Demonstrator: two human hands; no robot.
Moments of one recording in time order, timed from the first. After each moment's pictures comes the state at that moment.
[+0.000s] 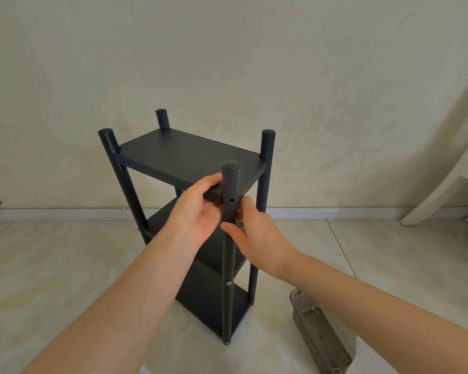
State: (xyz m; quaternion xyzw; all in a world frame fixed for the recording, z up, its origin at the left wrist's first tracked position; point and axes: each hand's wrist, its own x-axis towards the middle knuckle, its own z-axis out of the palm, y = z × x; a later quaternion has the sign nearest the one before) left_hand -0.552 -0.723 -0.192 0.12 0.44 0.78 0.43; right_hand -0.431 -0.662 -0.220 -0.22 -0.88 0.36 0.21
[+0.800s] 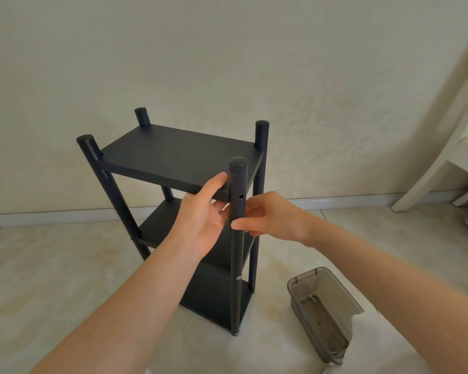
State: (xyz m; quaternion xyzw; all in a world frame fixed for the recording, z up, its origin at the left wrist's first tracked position) left_hand -0.530 -0.728 -0.204 0.16 0.45 0.76 0.43; right_hand -0.408 -0.623 -0.200 -0.22 -0.85 0.46 0.09
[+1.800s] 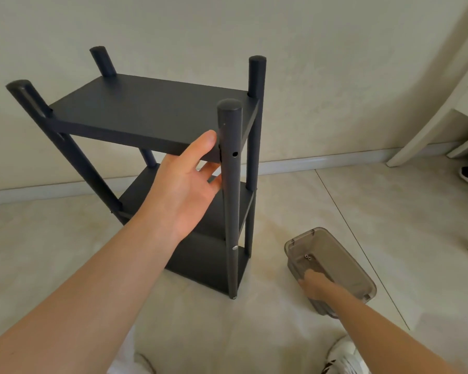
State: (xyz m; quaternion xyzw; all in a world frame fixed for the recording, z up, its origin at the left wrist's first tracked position) left_hand -0.536 -0.731 -0.211 0.21 0.42 0.75 0.47; right_hand -0.312 -0.588 -0.501 -0.54 -0.75 0.29 -0.26
